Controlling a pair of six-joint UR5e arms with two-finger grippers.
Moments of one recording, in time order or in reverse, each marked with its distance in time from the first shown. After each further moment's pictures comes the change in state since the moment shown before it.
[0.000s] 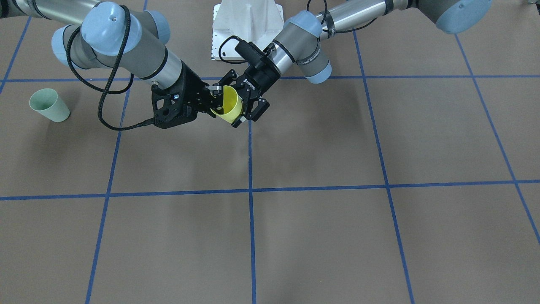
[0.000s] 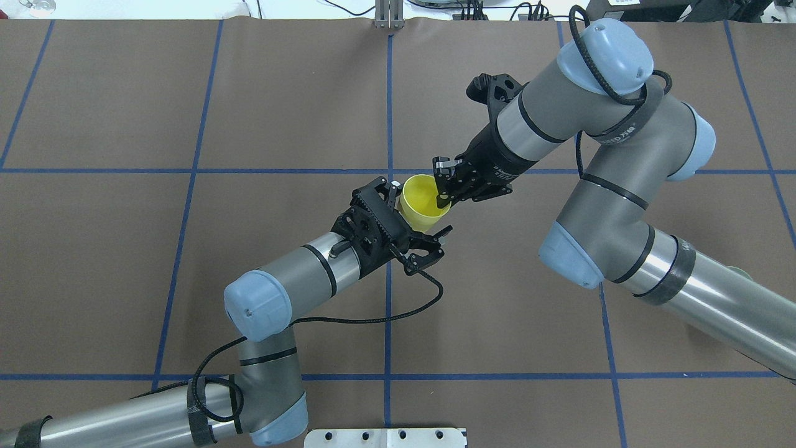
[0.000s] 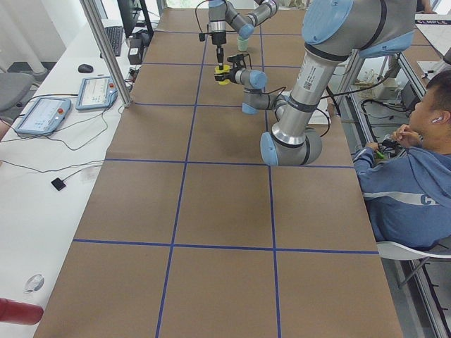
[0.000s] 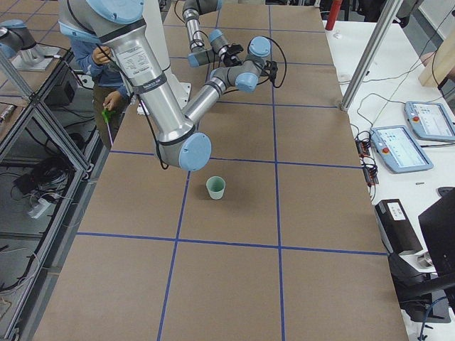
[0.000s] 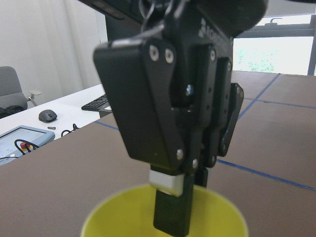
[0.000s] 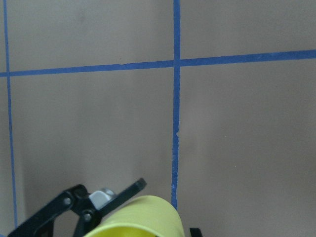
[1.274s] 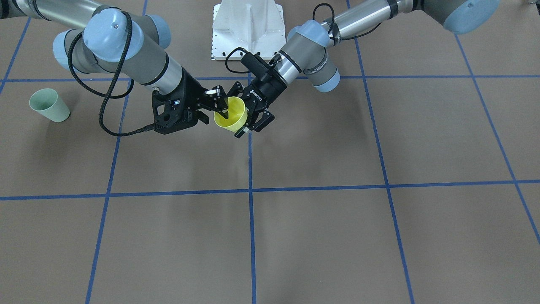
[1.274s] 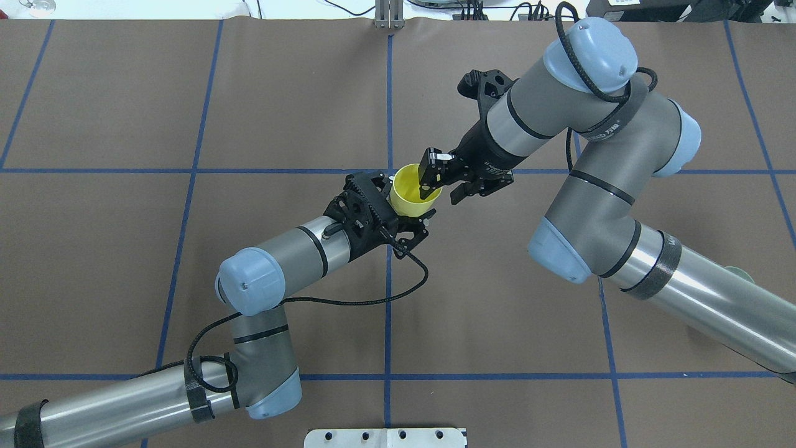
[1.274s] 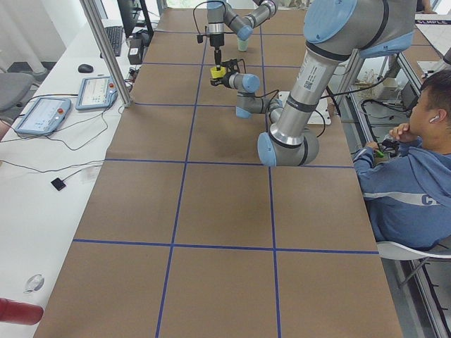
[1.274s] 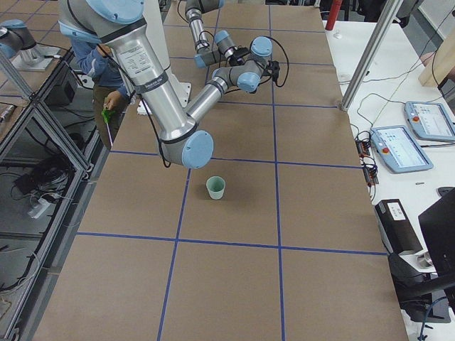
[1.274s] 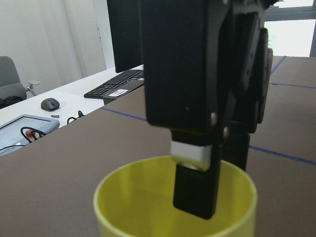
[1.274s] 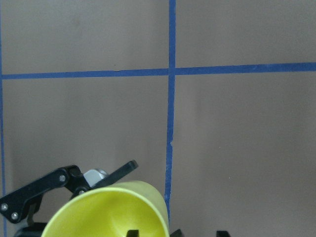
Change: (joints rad) left arm -0.048 0.001 0.057 0.002 -0.071 -0.005; right arm -0.013 0.040 -0.045 0.001 -0.042 -0.032
